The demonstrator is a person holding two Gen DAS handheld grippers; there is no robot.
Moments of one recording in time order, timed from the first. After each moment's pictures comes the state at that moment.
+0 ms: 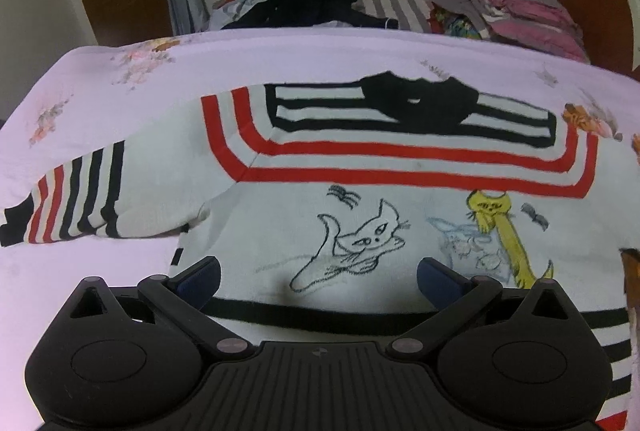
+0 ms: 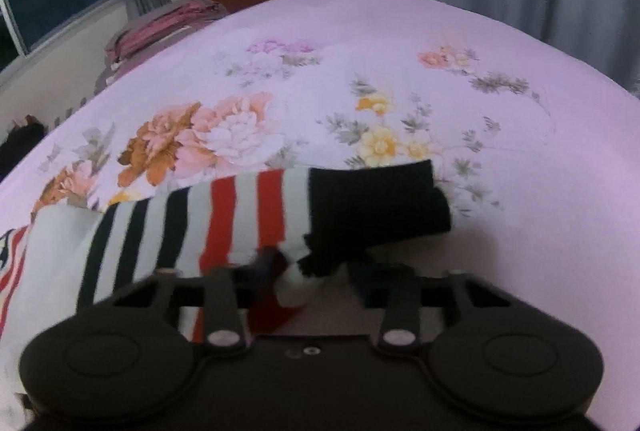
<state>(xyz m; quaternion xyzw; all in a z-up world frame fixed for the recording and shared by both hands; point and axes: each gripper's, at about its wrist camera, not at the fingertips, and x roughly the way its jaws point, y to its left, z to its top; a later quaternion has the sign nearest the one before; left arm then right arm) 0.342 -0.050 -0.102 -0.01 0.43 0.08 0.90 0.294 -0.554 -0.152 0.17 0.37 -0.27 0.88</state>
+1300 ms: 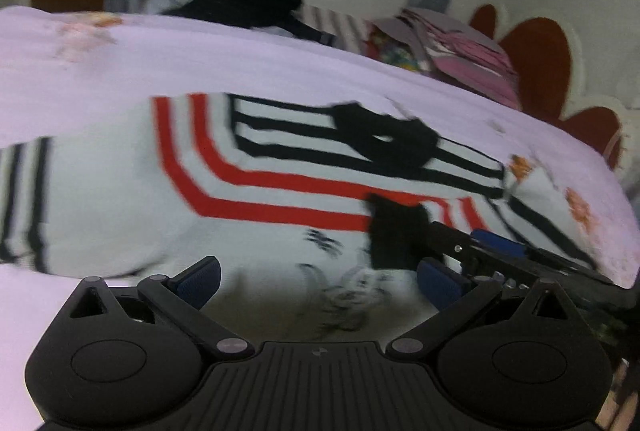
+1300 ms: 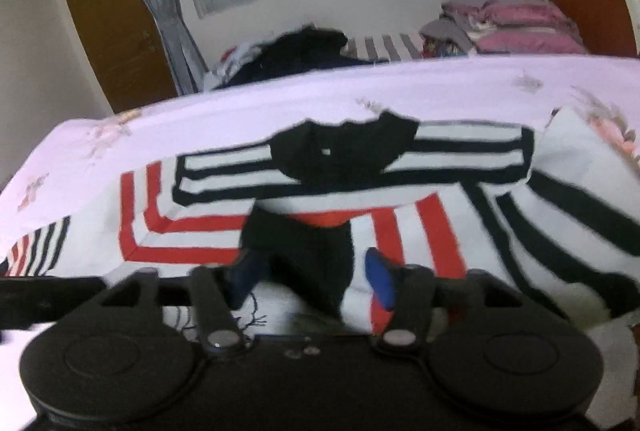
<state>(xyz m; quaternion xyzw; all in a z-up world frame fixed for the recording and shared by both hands) 0.386 0.020 -0.120 -0.13 0.41 -0.07 0.90 0.360 -0.190 -0.147 0.04 0.37 0.11 0.92</state>
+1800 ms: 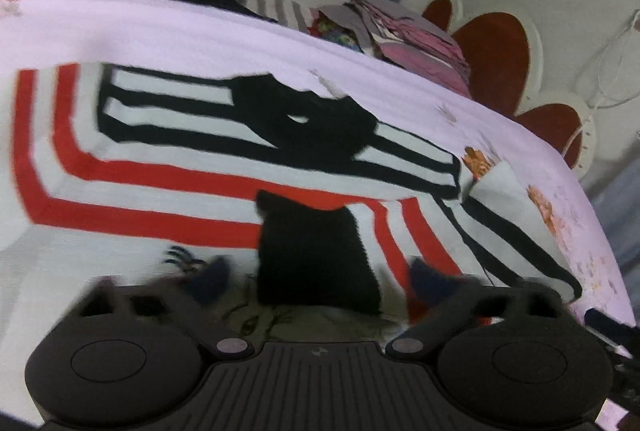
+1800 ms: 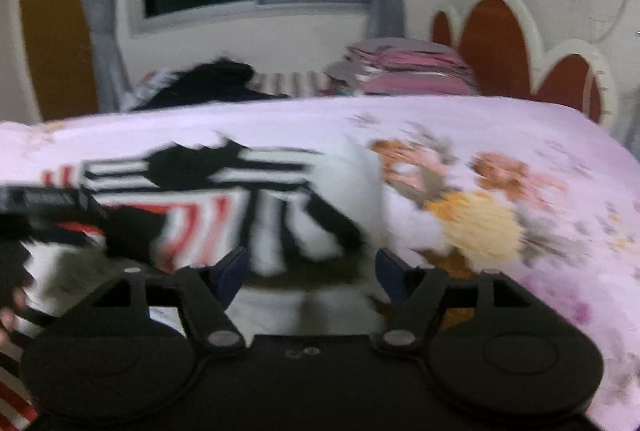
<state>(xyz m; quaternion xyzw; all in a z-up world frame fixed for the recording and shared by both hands) 0.438 -0.043 -0.172 -0.17 0.42 -0.15 0.88 0.280 -0.302 -0.121 -0.03 0.34 -0.03 0.94</state>
